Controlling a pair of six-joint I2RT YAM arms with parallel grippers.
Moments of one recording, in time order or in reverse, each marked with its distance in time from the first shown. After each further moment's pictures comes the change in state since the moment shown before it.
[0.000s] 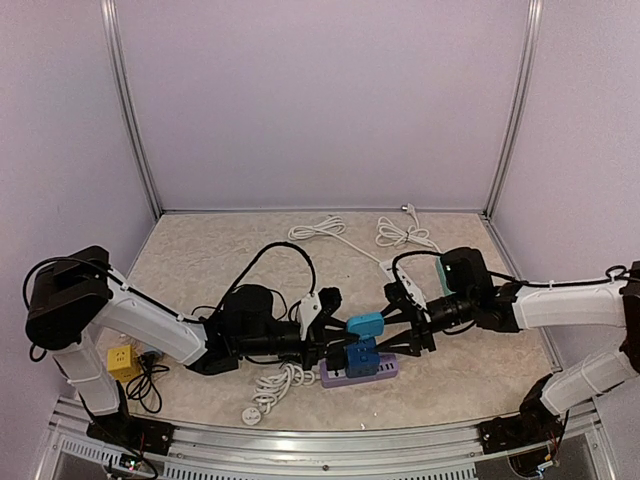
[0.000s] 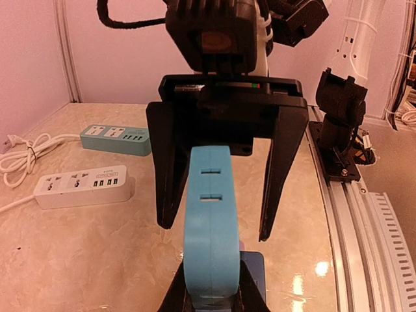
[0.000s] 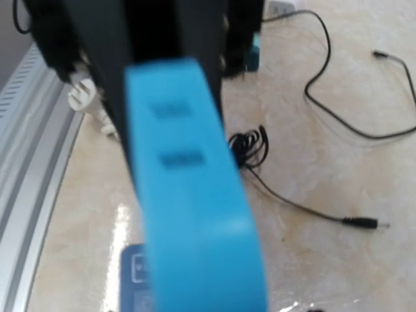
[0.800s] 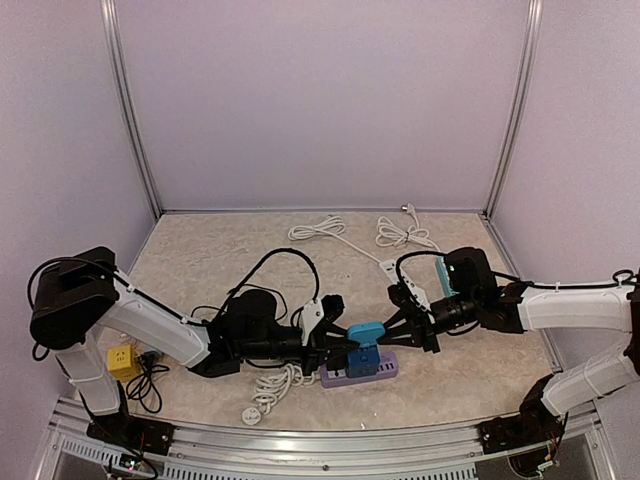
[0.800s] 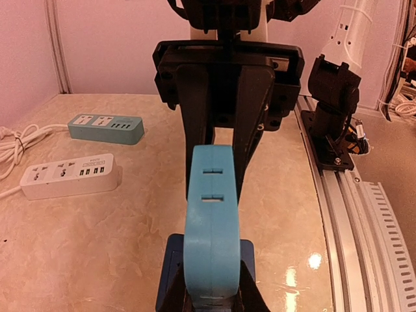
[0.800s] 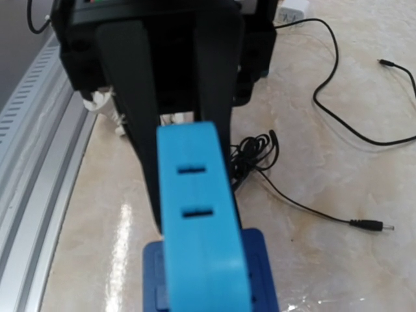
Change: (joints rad) left arm -0.009 0.025 -0.005 -0.004 0.023 -0.006; right arm 0.001 -0.065 0.000 -0.062 -0.014 -0.014
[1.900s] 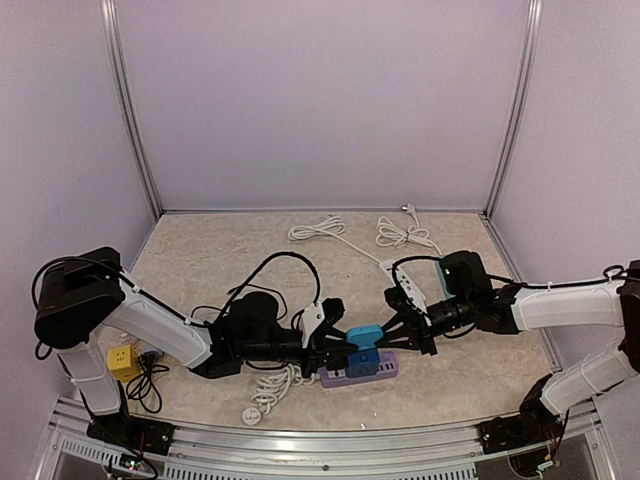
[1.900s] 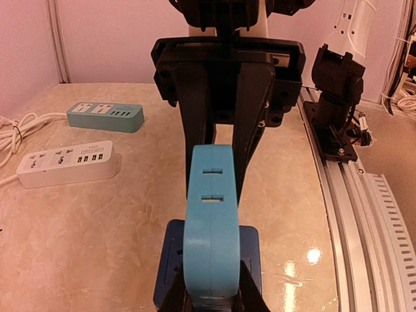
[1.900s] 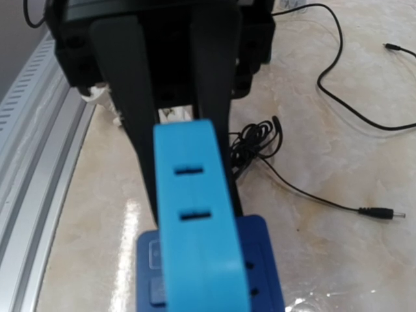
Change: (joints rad) left arm 0.004 0.023 -0.005 -0.001 0.000 0.011; right arm 0.000 0.051 -0.012 0.037 -0.004 0.014
